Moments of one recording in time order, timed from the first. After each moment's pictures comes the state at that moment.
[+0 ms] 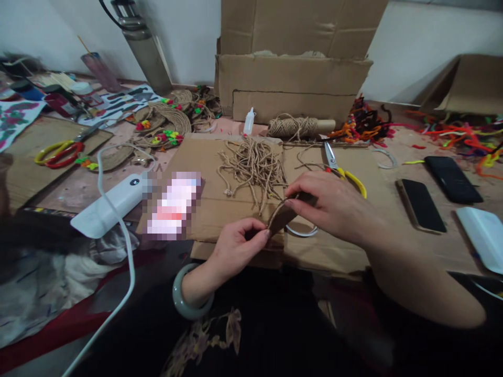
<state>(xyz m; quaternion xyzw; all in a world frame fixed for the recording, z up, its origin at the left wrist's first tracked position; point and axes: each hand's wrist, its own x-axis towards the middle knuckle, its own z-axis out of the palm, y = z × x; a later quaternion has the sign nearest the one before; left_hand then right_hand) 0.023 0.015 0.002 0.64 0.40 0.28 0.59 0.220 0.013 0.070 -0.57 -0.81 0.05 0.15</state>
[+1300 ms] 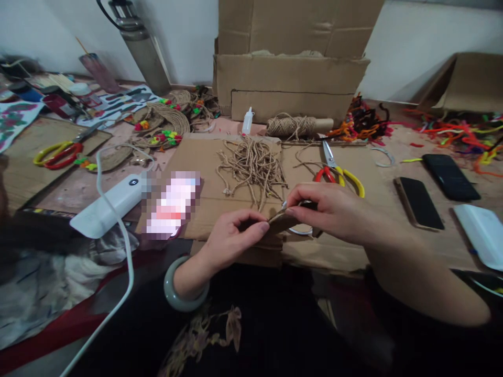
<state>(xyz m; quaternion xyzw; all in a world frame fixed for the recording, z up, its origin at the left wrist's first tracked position) 0.017 0.027 0.015 0.66 0.37 0.28 0.59 0.219 0.005 0.079 -0.56 -0.79 0.21 0.16</state>
